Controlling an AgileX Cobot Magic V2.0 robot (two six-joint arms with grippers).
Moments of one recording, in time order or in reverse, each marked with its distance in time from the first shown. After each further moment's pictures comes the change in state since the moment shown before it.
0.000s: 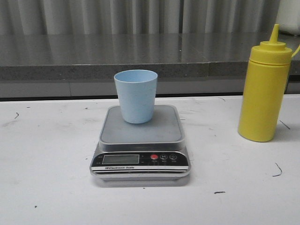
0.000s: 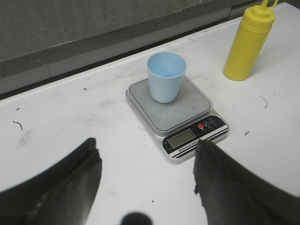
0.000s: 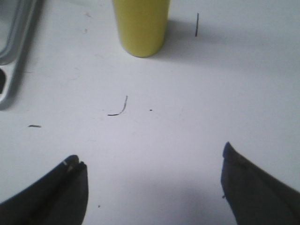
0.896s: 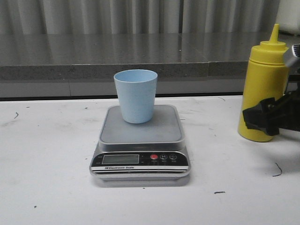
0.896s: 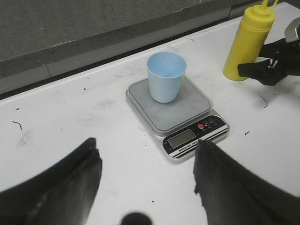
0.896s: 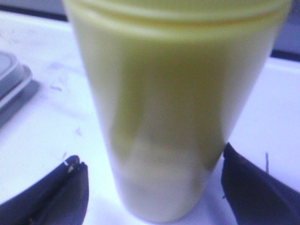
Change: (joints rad) left arm 0.000 0.000 0.000 0.000 0.000 0.000; right arm -0.220 0.942 0.237 -0.255 -1.638 -0.006
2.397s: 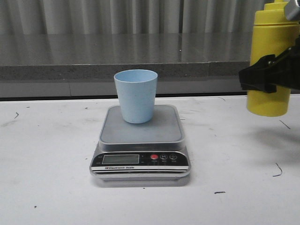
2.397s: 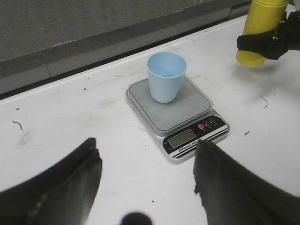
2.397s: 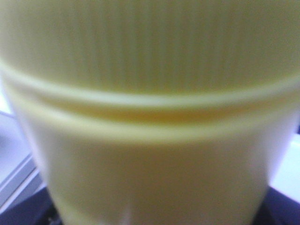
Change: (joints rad) left arm 0.000 0.000 0.000 0.000 0.000 0.000; right arm -0.014 -0.085 -0.124 -0.155 0.013 0.149
